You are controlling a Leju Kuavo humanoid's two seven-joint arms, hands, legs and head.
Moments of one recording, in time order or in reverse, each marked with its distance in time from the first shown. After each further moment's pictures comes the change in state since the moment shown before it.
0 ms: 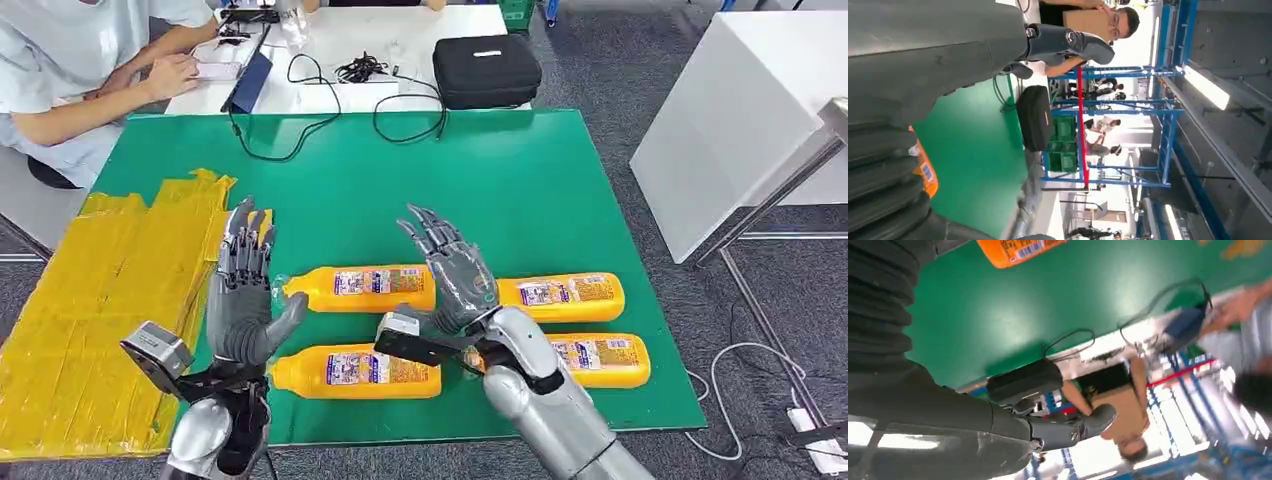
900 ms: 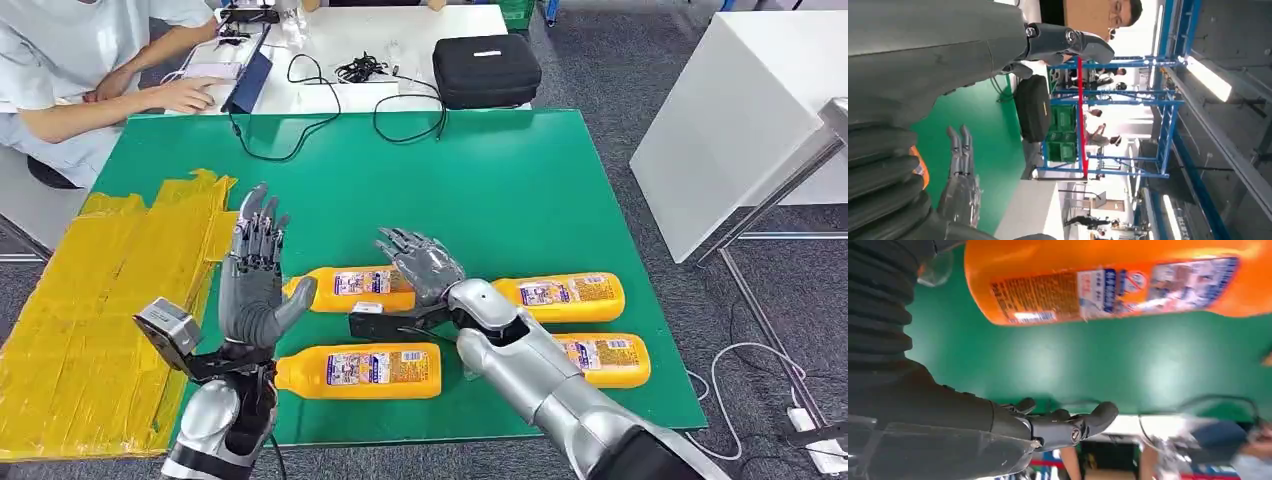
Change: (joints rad) left arm -0.068 -0.011 -0.006 0.066 0.031 -0.022 0.014; right arm -0.265 0.095 0.155 0.474 -0.030 0.149 0.065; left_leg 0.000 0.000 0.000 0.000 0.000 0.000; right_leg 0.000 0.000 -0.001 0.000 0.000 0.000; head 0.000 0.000
